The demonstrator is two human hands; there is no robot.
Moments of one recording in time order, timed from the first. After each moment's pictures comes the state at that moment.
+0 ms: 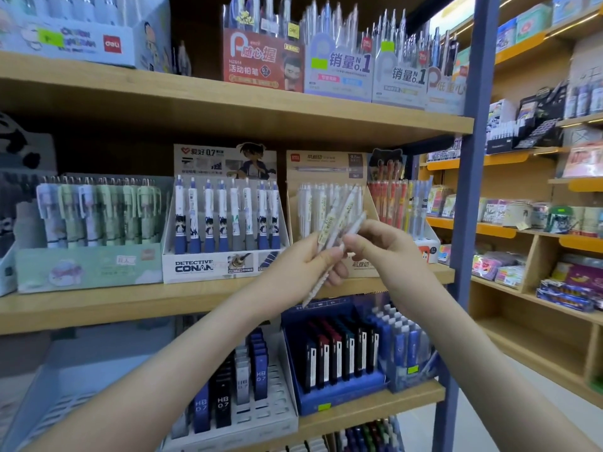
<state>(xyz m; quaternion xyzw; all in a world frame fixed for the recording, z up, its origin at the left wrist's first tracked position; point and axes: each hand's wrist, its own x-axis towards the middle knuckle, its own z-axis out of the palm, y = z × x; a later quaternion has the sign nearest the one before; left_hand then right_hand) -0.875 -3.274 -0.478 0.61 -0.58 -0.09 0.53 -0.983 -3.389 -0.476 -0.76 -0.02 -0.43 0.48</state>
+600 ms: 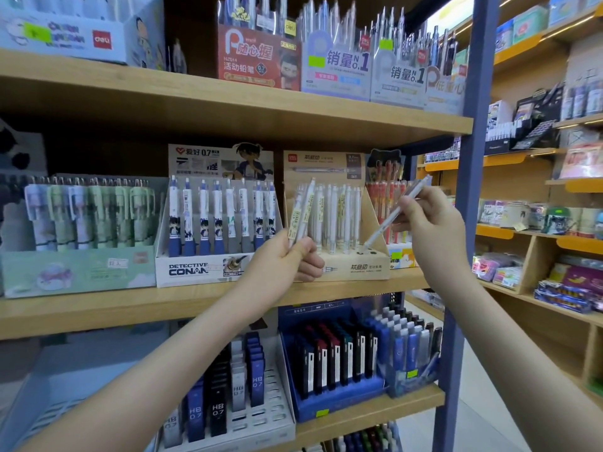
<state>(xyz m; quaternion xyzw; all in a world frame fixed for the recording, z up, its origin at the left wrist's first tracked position) -0.864 -3.271 -0.477 0.62 -0.47 -0.08 0.62 -0.988 -3.436 -0.454 -0.70 0.10 -0.62 0.35</state>
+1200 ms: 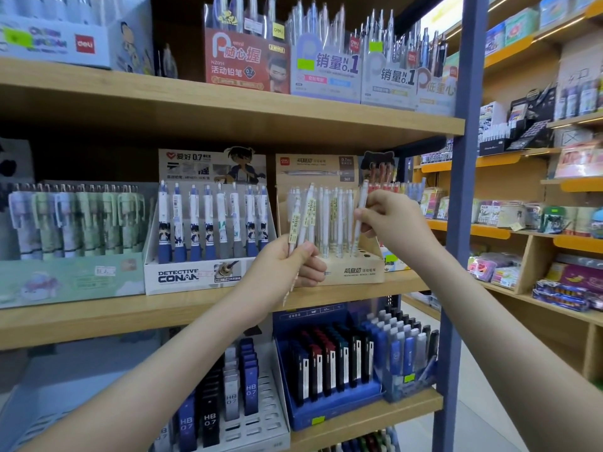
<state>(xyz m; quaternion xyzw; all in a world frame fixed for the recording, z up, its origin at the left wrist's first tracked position) -0.868 -3.279 -0.476 0.59 -0.46 -0.12 0.64 -0.964 -3.441 -0.431 -0.83 0.15 -0.47 0.24</state>
